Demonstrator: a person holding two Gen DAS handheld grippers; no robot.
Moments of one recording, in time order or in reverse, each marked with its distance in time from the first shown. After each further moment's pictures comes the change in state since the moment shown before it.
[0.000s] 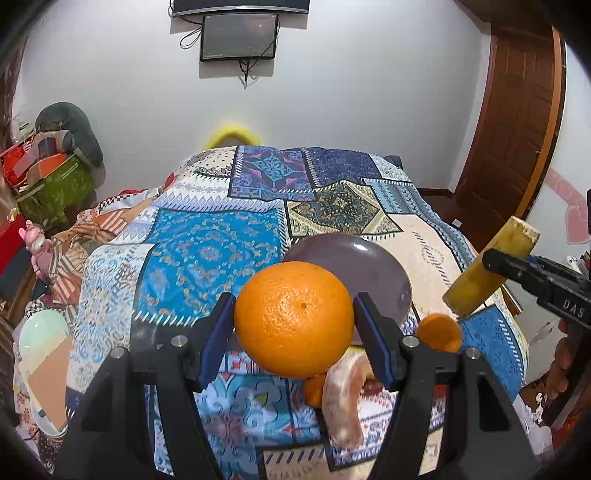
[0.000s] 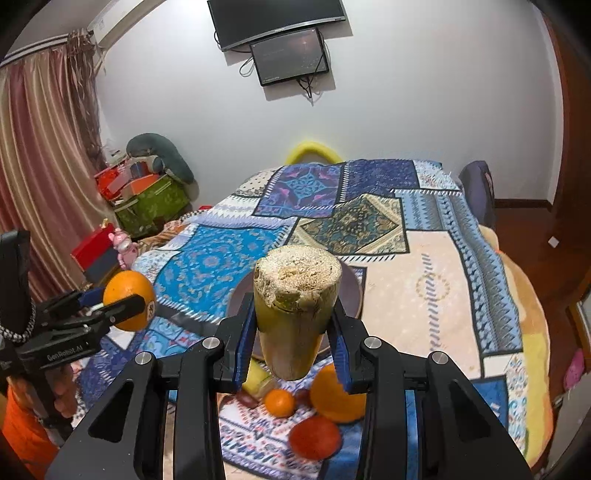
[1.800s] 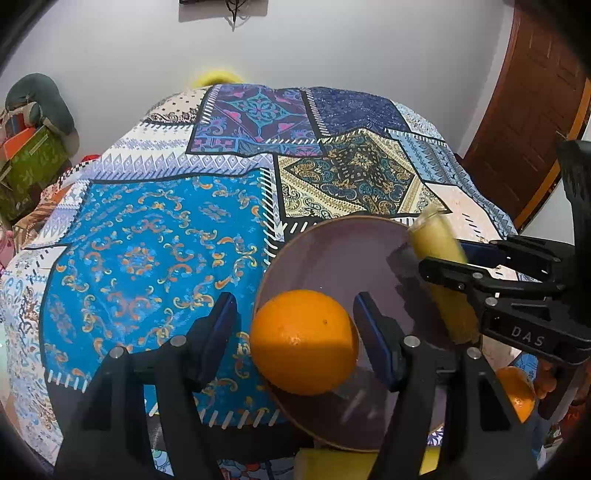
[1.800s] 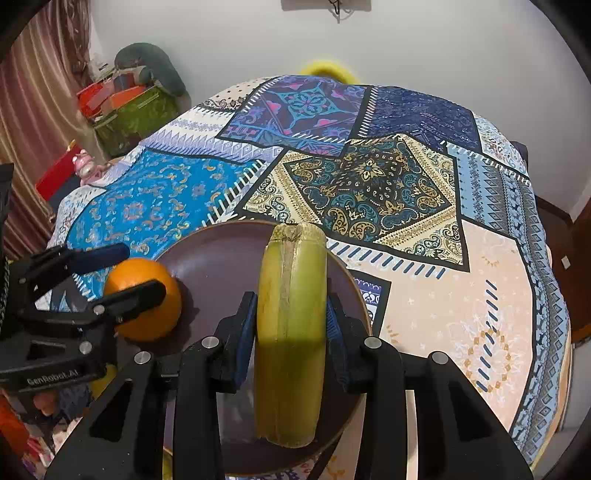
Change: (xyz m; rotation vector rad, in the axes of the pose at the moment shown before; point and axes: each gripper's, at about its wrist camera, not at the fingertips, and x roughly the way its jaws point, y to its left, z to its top) left arm 0.177 0.004 0.027 -0.005 0.198 -0.024; right arm 0.183 -0.031 0.031 -0.160 0.327 -0.003
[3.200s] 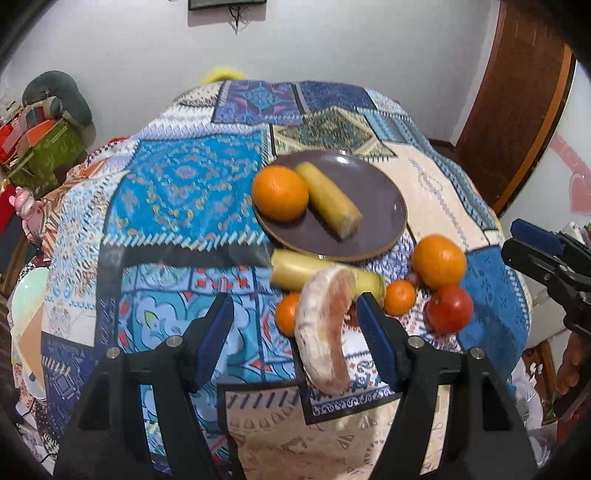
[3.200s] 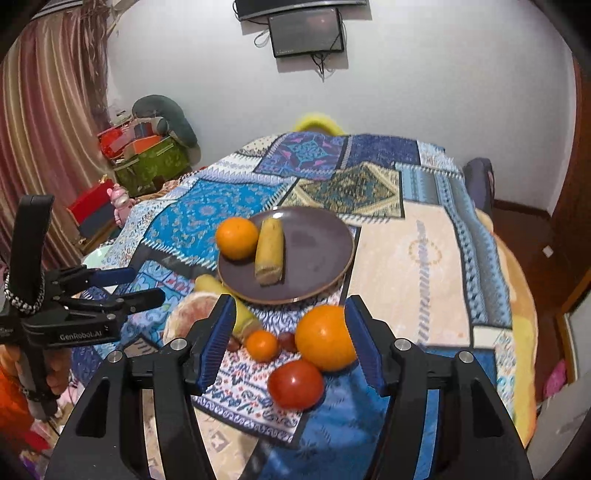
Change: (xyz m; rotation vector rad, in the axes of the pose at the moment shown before) left arm -0.127 -0.035 -0.117 0.016 0.034 0.022; right arm -0.152 0.042 -0.123 0.077 -0.226 -0.012
